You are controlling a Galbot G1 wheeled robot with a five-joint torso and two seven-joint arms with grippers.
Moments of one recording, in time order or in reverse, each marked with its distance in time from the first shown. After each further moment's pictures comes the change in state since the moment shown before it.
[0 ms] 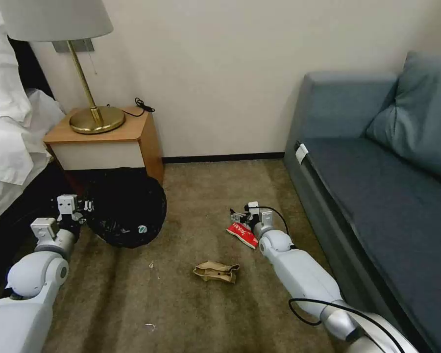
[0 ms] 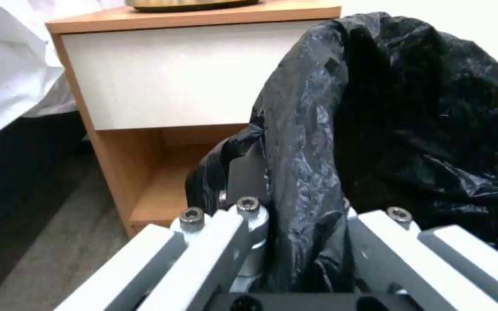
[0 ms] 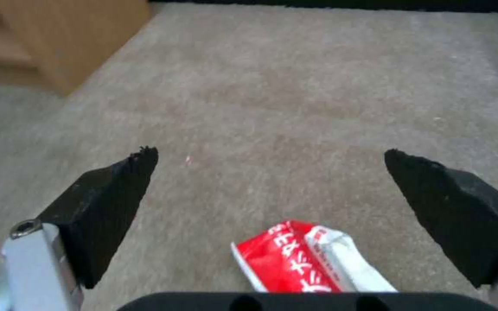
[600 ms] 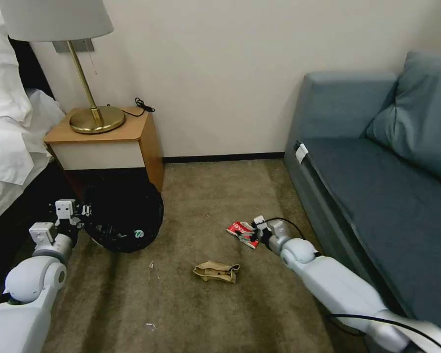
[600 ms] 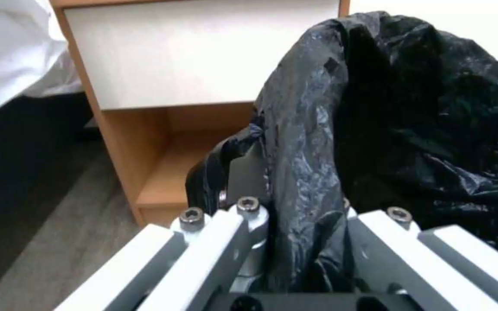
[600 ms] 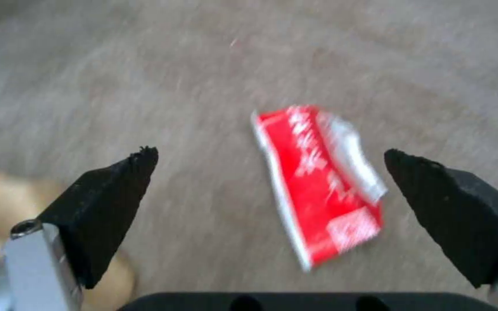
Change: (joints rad) left arm 0.014 -0.039 -0.009 0.037 0.051 -0.017 0.016; right arm -0.027 -0.327 -0.275 0.223 0.107 -0.056 -0.152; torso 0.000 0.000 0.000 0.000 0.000
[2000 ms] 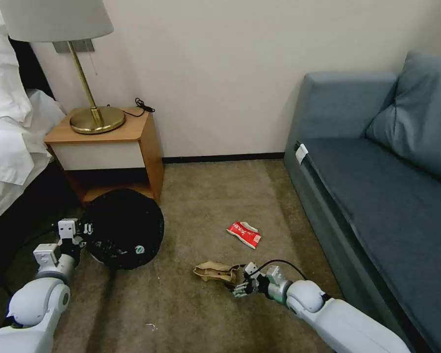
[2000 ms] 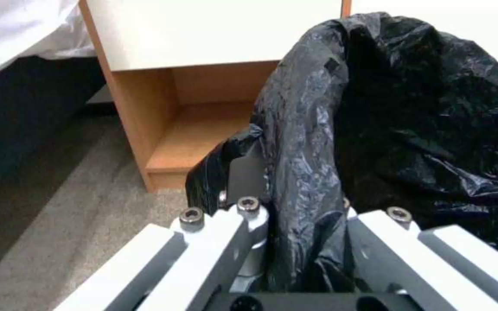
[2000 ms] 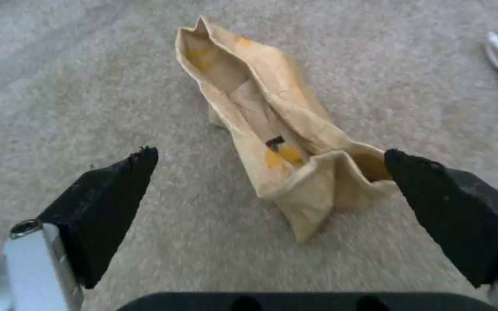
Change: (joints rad) left arm 0.116 -0.029 -0.015 -0.034 0.021 -0.050 -0.024; right arm -0.234 0.010 0.027 0.144 -0.184 0.037 -0.130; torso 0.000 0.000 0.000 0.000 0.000
